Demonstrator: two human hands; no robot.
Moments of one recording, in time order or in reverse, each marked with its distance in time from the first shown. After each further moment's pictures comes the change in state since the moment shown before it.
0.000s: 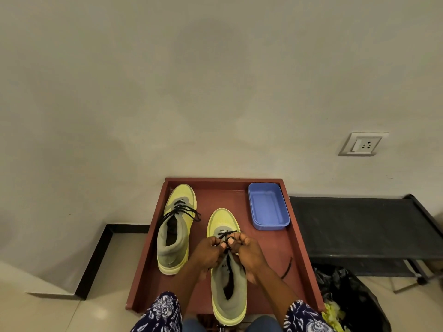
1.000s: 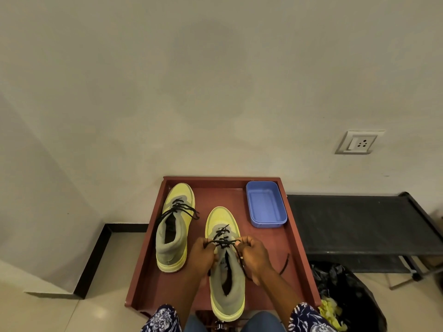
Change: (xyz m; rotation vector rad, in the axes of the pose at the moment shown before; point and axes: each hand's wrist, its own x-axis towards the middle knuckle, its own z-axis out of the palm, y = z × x) left_hand -0.009 -0.014 0.003 -0.099 0.236 0.006; right_hand -0.010 0.003 -0.015 -0.268 0.206 0.038
